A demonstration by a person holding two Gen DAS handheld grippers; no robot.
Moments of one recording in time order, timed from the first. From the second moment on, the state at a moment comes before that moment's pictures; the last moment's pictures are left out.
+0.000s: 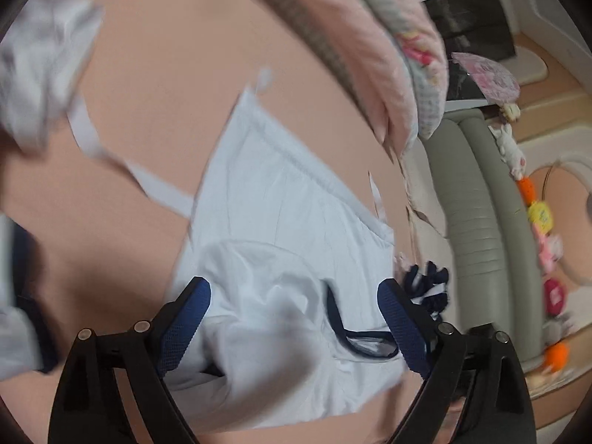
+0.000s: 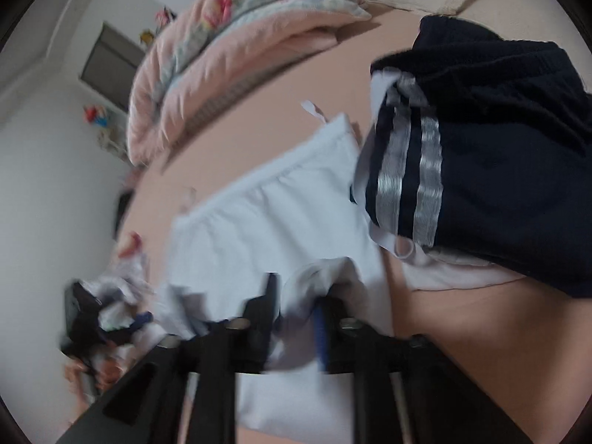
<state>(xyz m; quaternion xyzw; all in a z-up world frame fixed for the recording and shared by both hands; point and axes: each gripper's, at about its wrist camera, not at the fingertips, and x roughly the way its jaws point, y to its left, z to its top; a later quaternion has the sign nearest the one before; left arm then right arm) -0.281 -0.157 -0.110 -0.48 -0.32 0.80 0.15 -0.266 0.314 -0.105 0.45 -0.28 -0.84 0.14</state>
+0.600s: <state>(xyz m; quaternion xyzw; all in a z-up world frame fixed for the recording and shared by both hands) -0.195 -0.146 -0.148 -0.48 -0.25 0.83 0.10 -0.172 0.320 -0.156 0.49 -0.23 -0.84 0.04</state>
